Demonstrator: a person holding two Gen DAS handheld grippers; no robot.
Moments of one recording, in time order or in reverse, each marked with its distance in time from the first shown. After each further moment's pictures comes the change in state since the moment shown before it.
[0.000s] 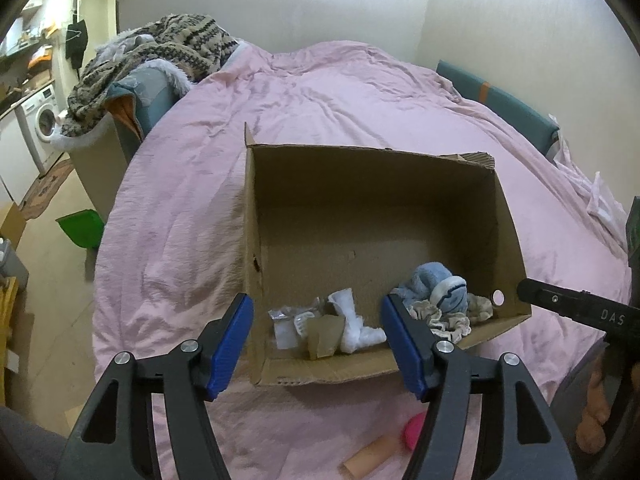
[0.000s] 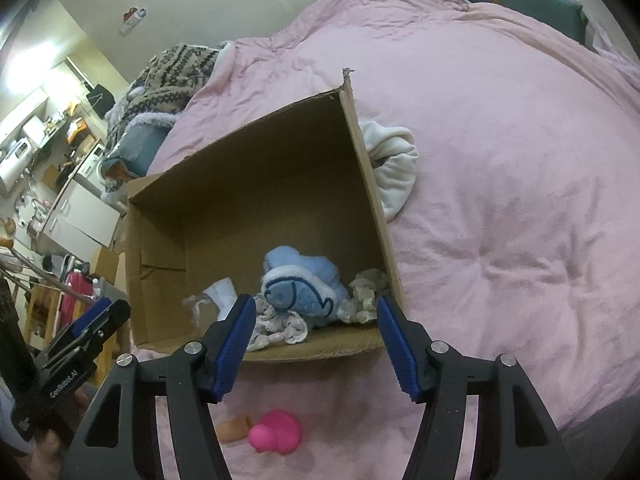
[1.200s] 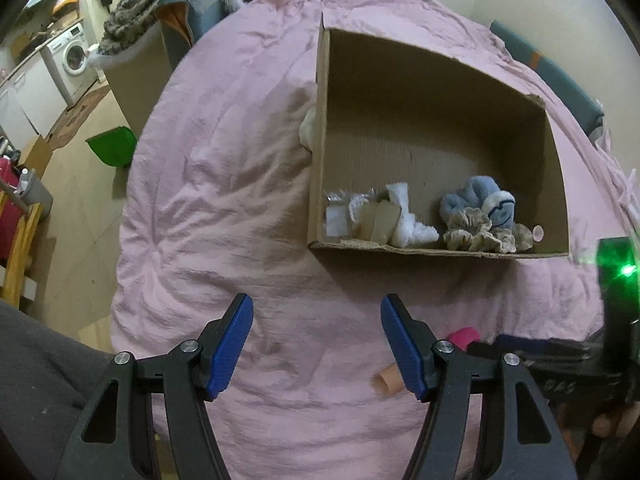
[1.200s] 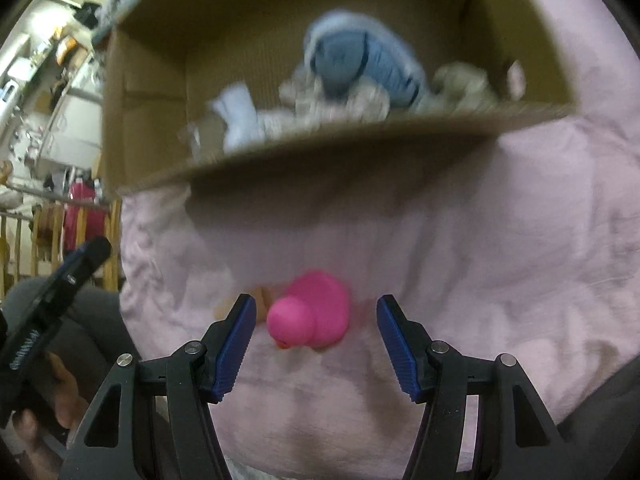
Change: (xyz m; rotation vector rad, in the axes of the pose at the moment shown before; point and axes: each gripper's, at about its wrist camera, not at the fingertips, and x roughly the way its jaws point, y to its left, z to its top) left arm -0.001 0.025 -0.058 -0.124 0.260 0.103; right arm 0.077 0.034 -0.086 -0.043 0.485 0.031
